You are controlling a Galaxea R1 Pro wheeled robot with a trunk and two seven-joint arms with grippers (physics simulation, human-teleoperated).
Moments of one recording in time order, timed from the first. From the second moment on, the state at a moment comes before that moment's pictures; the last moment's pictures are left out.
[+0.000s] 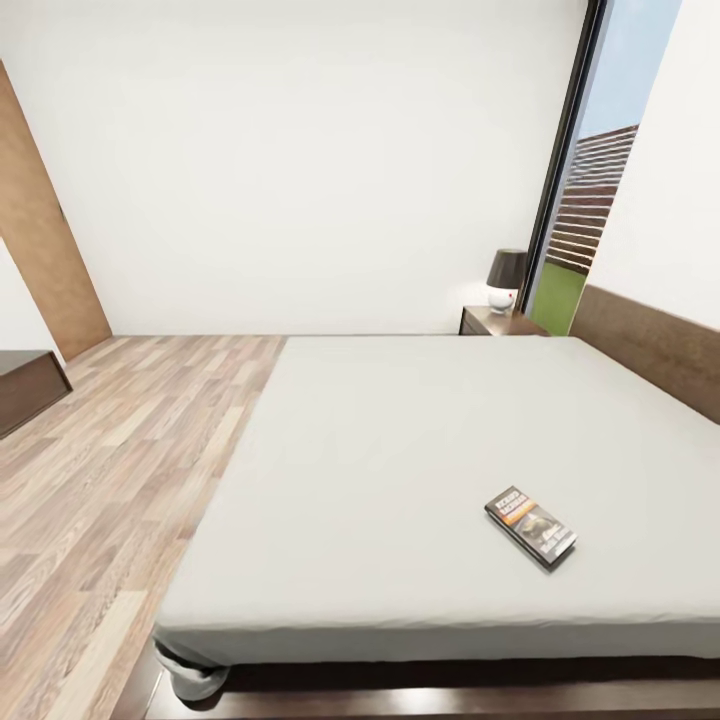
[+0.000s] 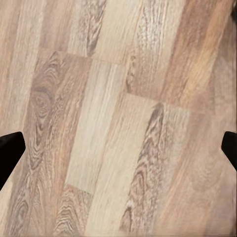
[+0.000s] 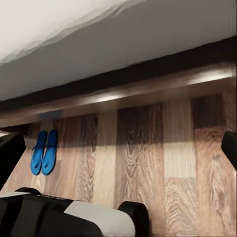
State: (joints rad) left arm -0.14 0.50 -0.96 0.00 1.27 -0.24 -0.15; right arm 0.07 -0.61 -0.90 -0.51 0.07 0.07 1.45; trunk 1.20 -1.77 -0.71
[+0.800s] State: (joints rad) left arm -0.14 0.35 -0.96 0.00 1.26 -0.26 -0.15; right arm 0.12 -0.51 -0.89 -0.25 0.21 -0.07 0.94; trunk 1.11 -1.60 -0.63
